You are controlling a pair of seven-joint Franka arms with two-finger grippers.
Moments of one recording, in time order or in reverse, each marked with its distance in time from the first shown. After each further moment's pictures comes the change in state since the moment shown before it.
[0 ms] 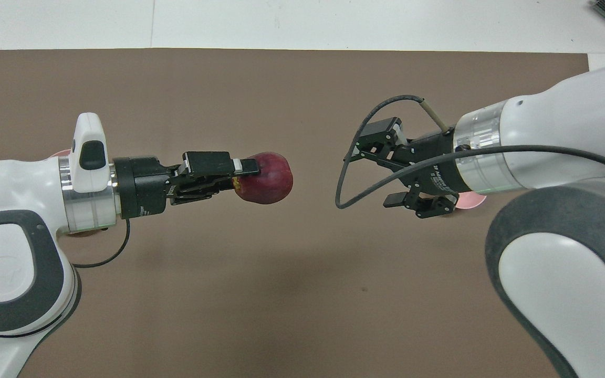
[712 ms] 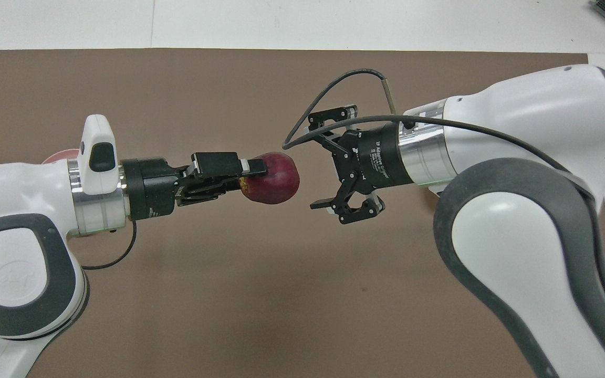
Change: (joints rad) left arm 0.000 0.000 -0.025 0.000 0.000 0.037 -0.017; right arm 0.056 0.093 -0.003 0.008 0.291 0.098 0.338
